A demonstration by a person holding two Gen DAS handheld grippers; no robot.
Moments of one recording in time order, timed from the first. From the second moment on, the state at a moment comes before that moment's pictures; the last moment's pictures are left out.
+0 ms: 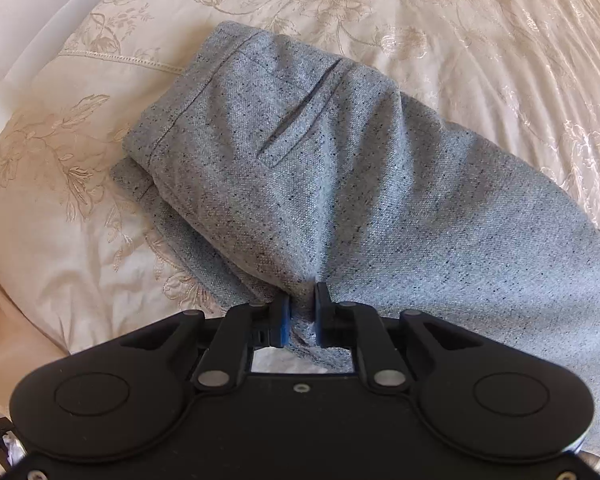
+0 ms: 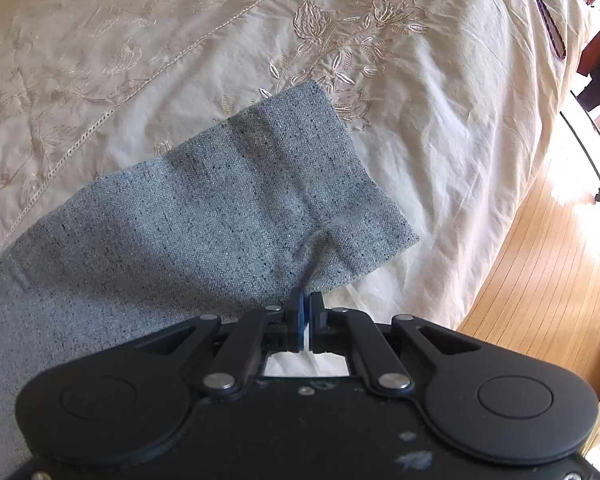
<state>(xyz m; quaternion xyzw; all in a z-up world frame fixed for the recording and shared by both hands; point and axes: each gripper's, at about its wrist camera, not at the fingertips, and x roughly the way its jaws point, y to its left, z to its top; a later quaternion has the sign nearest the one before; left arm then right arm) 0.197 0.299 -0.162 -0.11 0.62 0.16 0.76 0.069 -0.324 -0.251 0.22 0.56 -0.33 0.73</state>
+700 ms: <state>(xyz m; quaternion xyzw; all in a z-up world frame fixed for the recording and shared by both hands) 0.185 0.306 -0.129 0.00 0.58 0.12 0.80 0.081 -0.287 -0.201 0.20 0.53 -0.31 0.77</state>
